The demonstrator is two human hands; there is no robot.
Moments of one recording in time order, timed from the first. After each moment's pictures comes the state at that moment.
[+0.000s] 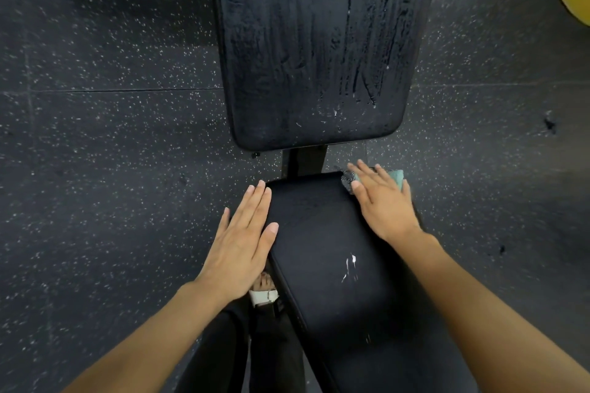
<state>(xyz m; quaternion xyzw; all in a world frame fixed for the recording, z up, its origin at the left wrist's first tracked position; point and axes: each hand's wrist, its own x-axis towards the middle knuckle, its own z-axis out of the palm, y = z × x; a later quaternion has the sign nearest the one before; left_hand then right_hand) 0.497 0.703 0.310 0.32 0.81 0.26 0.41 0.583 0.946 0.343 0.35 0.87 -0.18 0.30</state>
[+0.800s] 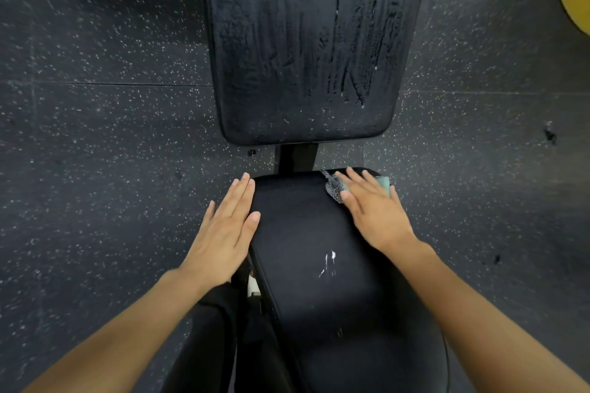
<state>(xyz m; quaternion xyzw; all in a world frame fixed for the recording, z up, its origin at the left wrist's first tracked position) 0.500 0.709 0.313 0.28 0.82 0.26 0.42 0.599 0.951 0.354 0.30 0.87 -0.21 0.32</state>
